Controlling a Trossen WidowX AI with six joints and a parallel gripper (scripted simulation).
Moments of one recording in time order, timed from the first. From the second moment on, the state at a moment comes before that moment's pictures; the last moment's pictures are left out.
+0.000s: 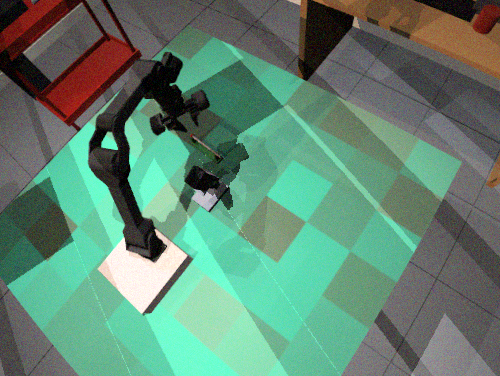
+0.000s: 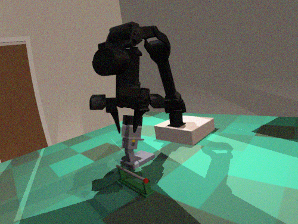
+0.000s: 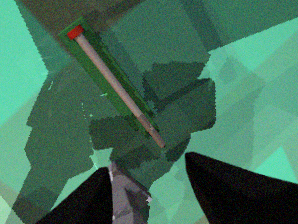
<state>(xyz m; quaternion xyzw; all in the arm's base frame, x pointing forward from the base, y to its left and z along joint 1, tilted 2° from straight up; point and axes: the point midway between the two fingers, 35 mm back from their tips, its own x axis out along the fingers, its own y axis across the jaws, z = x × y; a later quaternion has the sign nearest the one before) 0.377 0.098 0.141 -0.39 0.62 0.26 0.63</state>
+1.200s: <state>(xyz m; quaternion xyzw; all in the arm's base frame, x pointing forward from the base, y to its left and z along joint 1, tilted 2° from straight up) 0.394 0.097 0.045 -0.52 0.59 0.41 0.47</state>
